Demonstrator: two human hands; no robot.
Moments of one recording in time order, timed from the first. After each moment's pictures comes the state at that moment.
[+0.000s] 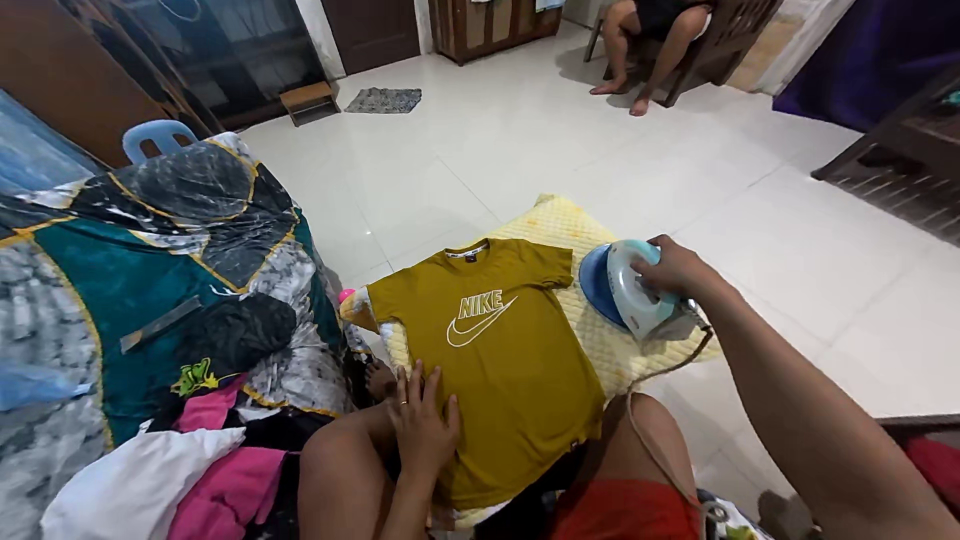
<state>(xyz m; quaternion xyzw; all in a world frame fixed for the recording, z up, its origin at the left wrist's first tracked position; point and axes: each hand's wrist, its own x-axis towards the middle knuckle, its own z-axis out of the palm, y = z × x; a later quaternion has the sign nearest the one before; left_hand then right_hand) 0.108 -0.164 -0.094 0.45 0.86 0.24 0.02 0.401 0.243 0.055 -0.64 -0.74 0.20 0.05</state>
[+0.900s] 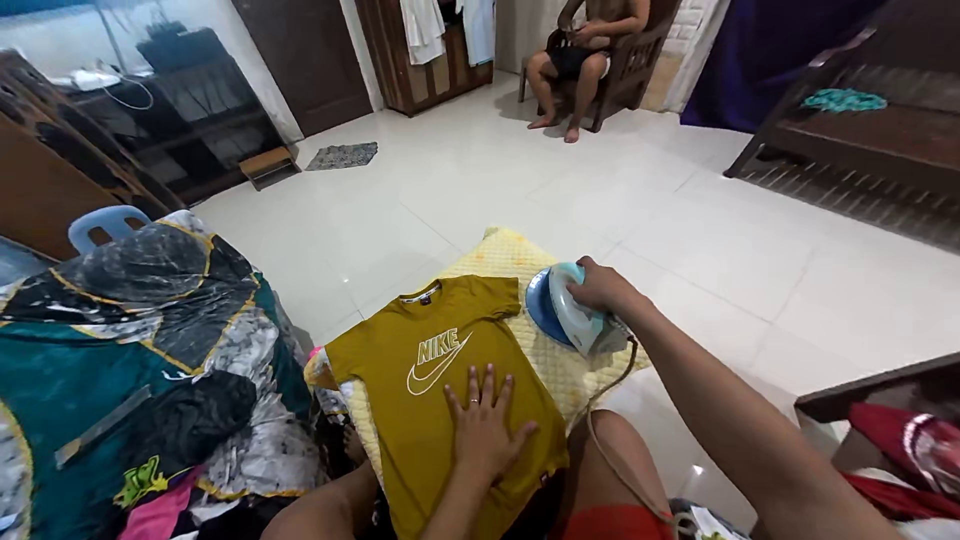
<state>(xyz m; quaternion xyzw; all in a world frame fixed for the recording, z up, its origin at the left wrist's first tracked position) 0.208 -0.047 -0.061 0.67 0.73 0.06 0.10 0.392 0.227 0.077 -0.65 -0.73 0.20 0.01</state>
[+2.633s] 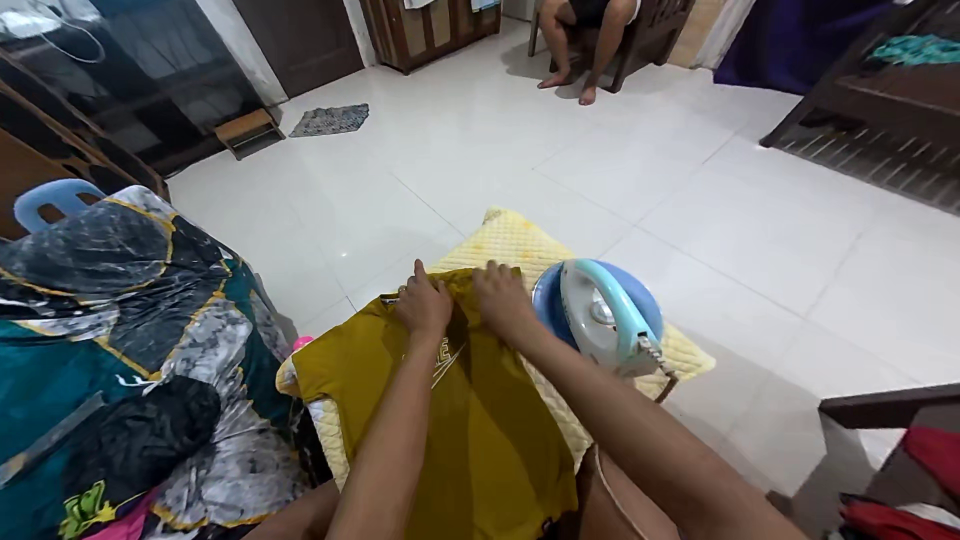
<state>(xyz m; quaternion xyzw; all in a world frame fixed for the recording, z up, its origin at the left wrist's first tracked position) 0.089 0.165 -0.016 0.43 0.88 0.20 0.09 0.232 0.202 0.010 -0.45 -0.88 0.12 0.06</state>
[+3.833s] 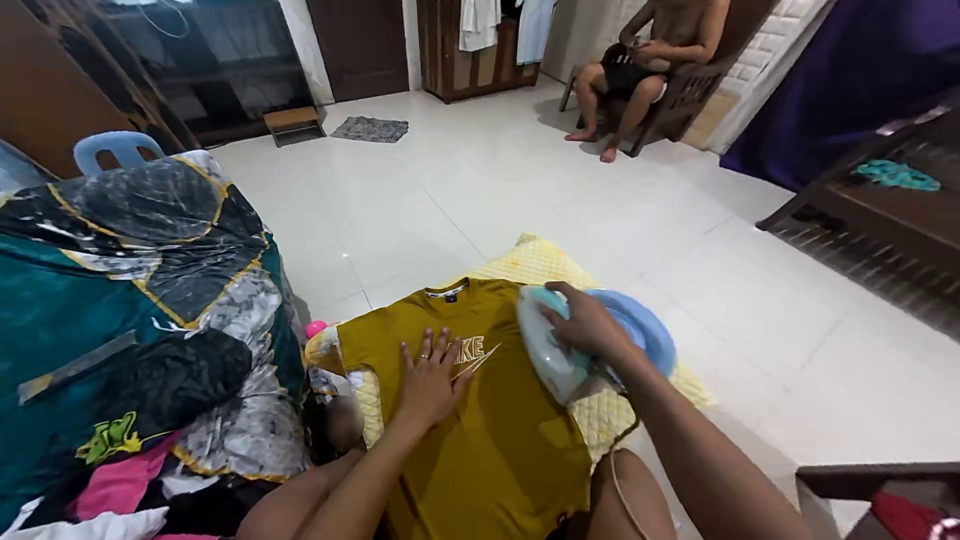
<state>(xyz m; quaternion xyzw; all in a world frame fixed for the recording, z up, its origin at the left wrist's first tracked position) 0.060 0.001 -0.071 0.63 0.76 0.10 0.11 0.282 0.166 0.093 -0.51 -0.83 0.23 0.03</state>
